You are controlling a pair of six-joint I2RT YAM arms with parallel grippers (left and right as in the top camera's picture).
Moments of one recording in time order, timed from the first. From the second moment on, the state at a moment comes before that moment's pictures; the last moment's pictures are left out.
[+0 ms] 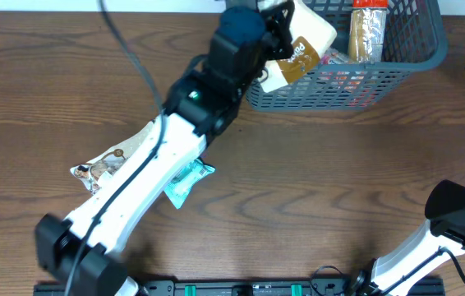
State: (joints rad) left arm -0.65 1.72 1.67 -0.15 -0.11 -0.69; right arm -0.46 1.99 2.48 -1.69 0.20 0.46
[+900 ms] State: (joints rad) left arm -0.65 1.79 1.67 -0.21 -0.14 -0.72; right arm -0.46 1.99 2.48 -1.69 0.18 0.45
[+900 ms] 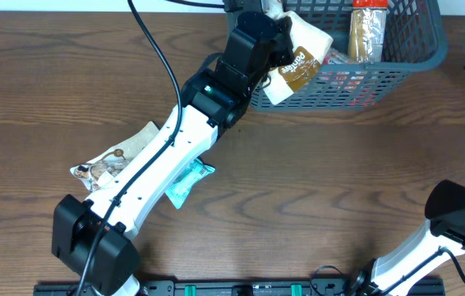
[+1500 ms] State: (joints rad) left arm -0.62 1.79 1.67 -0.21 -0.13 -0.72; right arm -0.46 1.99 2.48 -1.69 0.17 0.44
